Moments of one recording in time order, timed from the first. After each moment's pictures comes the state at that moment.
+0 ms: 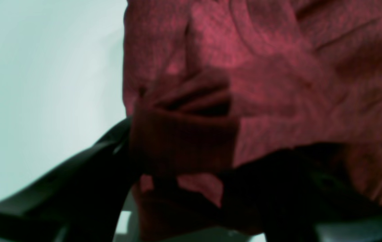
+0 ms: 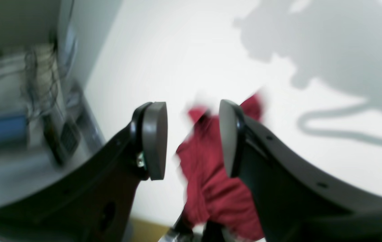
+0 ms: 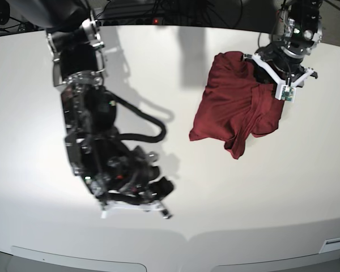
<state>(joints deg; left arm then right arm) 25.3 -12.0 -1.0 100.6 -7.0 -7.7 27.2 21.8 4.1 -15.1 102.9 41.3 36.3 -67.8</state>
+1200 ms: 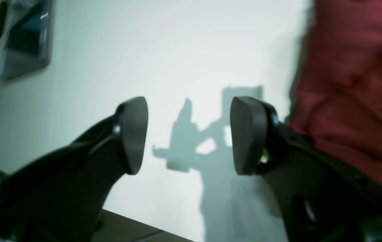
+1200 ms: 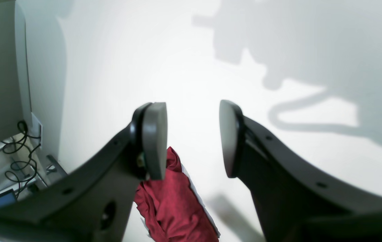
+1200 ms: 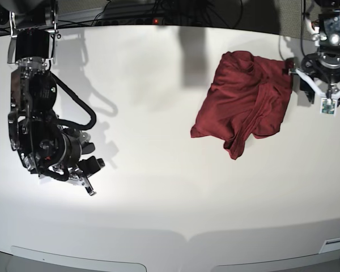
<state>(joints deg) 25.0 -11.9 -15.9 111.0 8.6 -9.9 36.4 13.0 19.5 -1.6 102.9 47.2 36.4 -70.3</state>
